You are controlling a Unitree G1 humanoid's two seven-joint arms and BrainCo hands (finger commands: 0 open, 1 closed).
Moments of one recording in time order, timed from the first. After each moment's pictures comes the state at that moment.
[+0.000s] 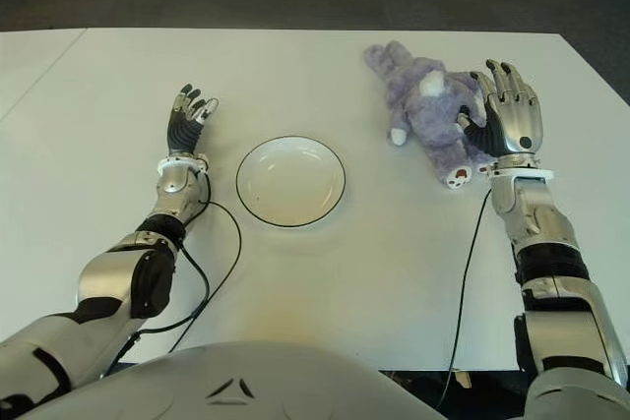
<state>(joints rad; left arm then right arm) -0.59 0.06 0.26 1.22 0.04 -0.59 0.12 -0.36 -0.76 0.07 0.70 -0.81 -0.33 -0.60</state>
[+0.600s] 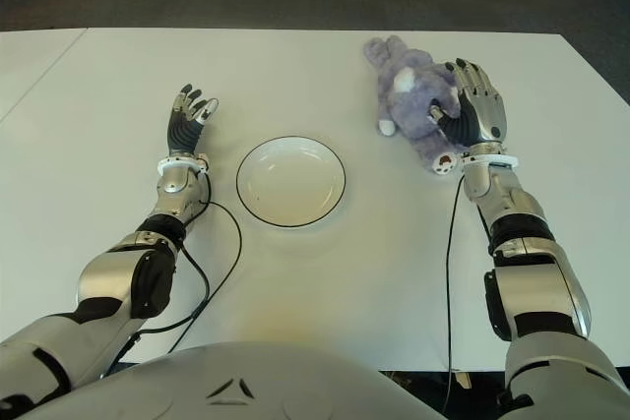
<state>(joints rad) -0.59 0.06 0.26 1.22 0.04 -0.59 0.12 -0.57 -0.66 0.15 1.02 -0.71 -0.54 -0.62</state>
